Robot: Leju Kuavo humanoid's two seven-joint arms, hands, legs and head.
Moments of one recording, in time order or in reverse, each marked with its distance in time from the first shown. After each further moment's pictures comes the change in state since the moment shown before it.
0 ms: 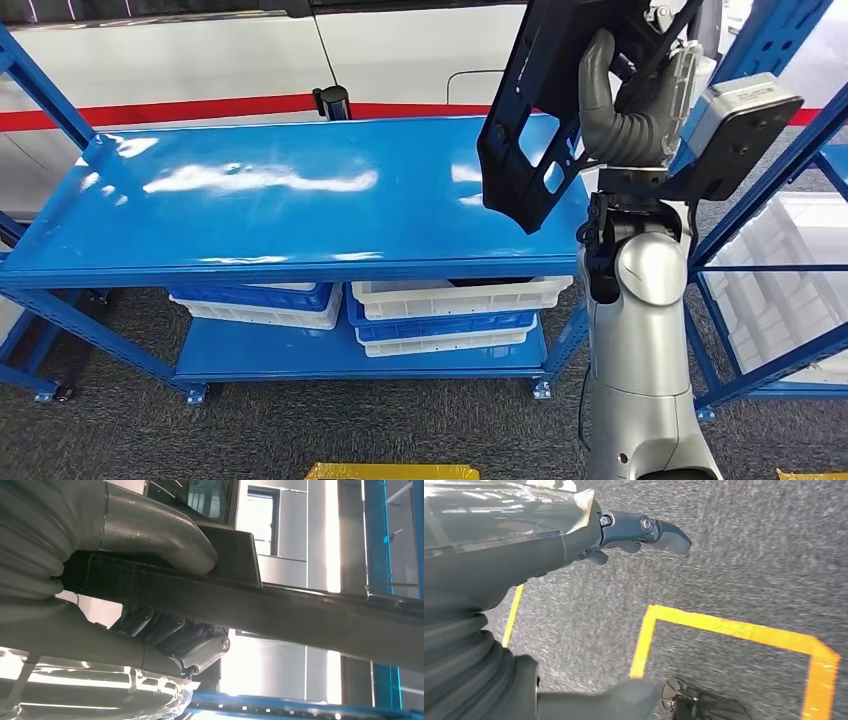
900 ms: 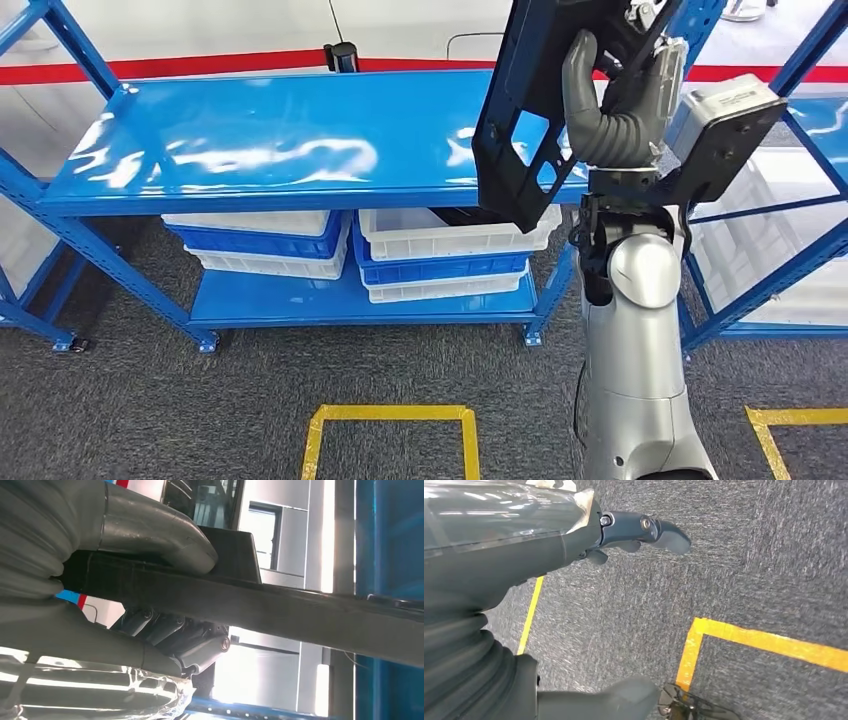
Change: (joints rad) left arm -0.008 -0.001 0.017 0.000 0.008 0.000 -0.009; right arm -0.001 0.007 0.017 -0.013 0.004 0.014 0.002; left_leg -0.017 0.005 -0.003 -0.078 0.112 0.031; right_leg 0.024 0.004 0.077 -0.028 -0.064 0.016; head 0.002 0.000
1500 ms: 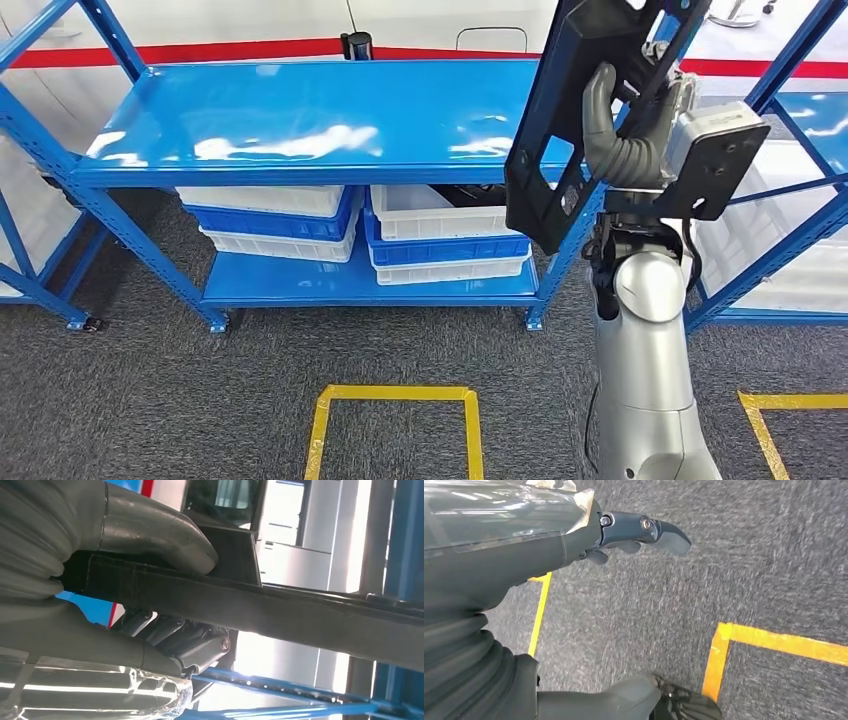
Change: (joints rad) left arm 0.004 0.011 -0.002 0.000 -0.042 -0.039 -0.002; right arm 0.065 -0.053 -0.026 0.005 0.072 -0.079 0.022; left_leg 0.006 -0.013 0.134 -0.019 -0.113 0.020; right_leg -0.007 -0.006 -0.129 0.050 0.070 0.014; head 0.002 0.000
